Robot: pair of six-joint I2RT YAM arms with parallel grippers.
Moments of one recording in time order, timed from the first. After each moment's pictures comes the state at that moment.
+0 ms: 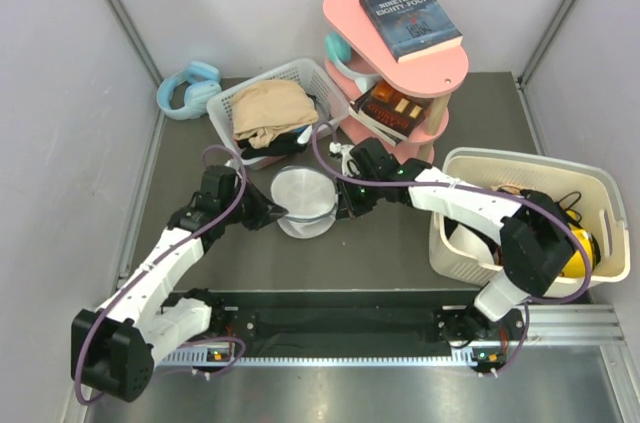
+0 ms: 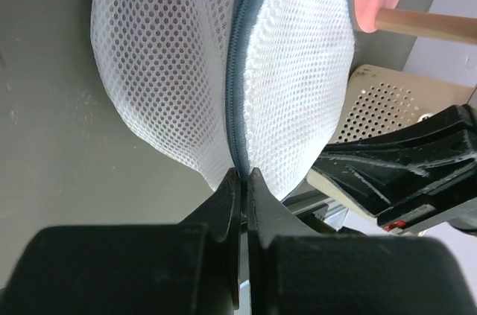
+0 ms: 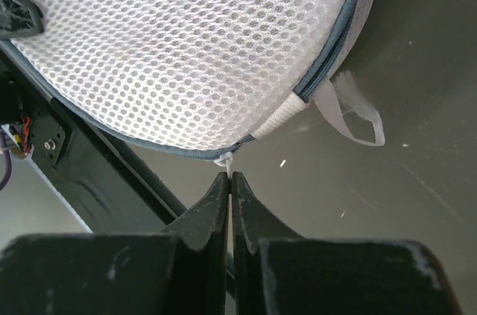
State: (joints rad) left arm -0.30 0.98 0.65 -0.42 0.33 -1.02; right arm 0.77 1.58 1.12 -0.45 -0.31 0.34
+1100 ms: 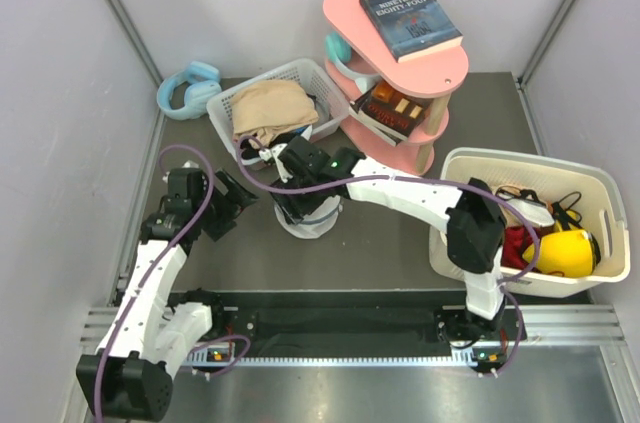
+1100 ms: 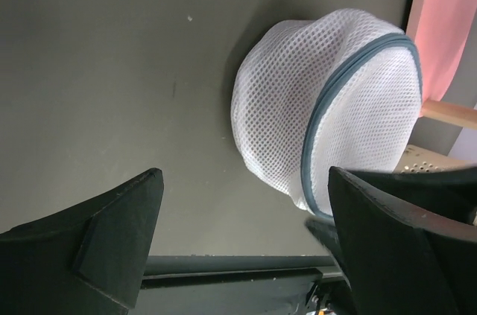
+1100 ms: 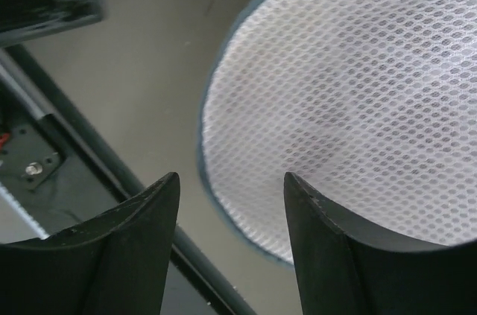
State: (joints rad) left arm -0.07 0.85 0.73 -0.70 0.19 -0.86; right arm 1.02 1.91 1.70 -0.73 -0.10 0.21
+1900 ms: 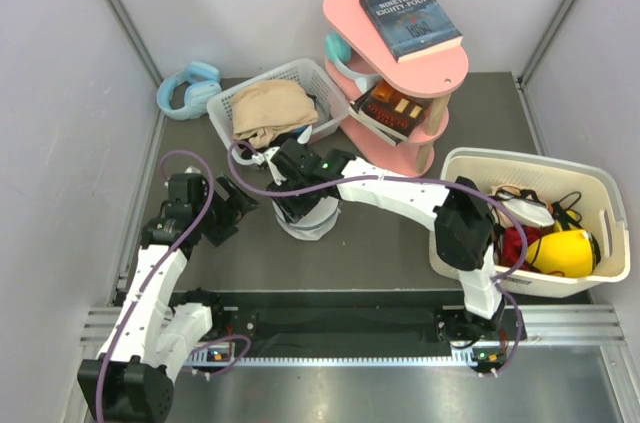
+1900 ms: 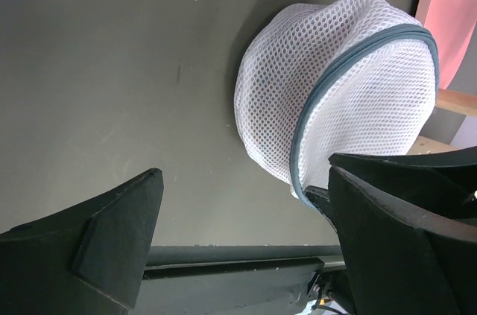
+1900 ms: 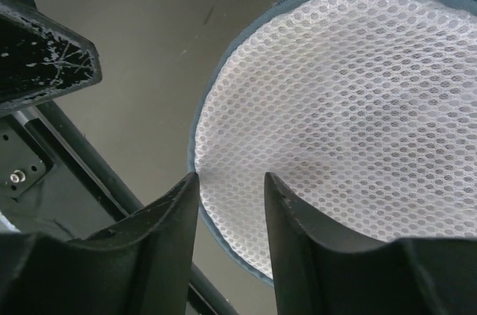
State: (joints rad) left arm -0.06 0.81 0.69 -0.71 0.22 -0.86; right arm 1.04 1.99 1.75 -0.74 -0.08 0.18
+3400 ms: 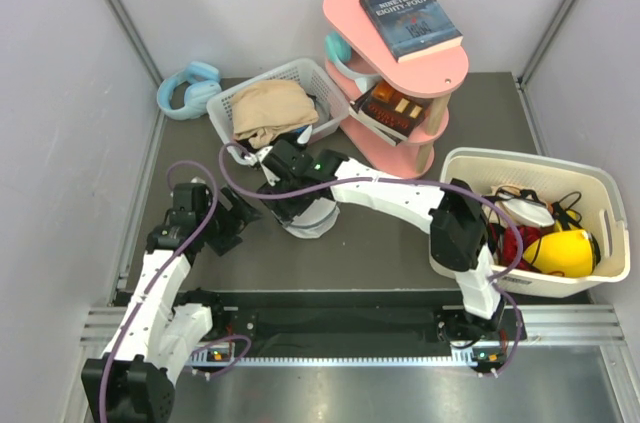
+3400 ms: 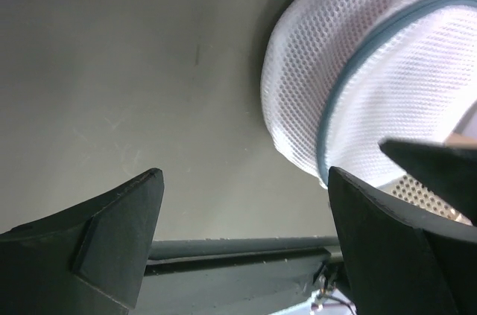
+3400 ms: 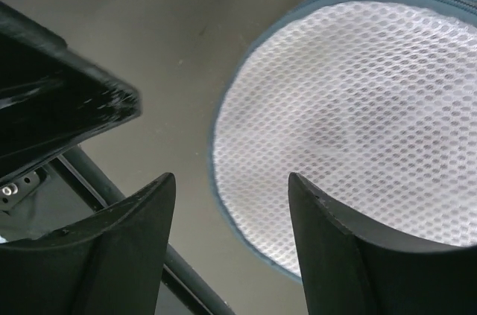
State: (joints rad) left arm -0.05 0.79 0.59 -0.68 0.26 -0.86; right arm 1.07 2.03 1.84 -0.80 -0.01 0.18
